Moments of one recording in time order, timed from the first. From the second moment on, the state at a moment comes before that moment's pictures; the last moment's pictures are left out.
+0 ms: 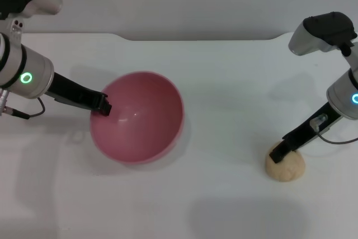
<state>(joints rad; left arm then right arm) -0.63 -2.06 1.15 1.15 2.53 1.46 -2.69 0.88 2.07 -0.96 -0.70 -2.77 -1.48 2.48</state>
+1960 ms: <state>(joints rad) -0.72 -2.06 1.40 1.11 2.48 1.32 -2.66 0.74 2.07 -1.00 -1.16 -2.29 -1.62 2.30</state>
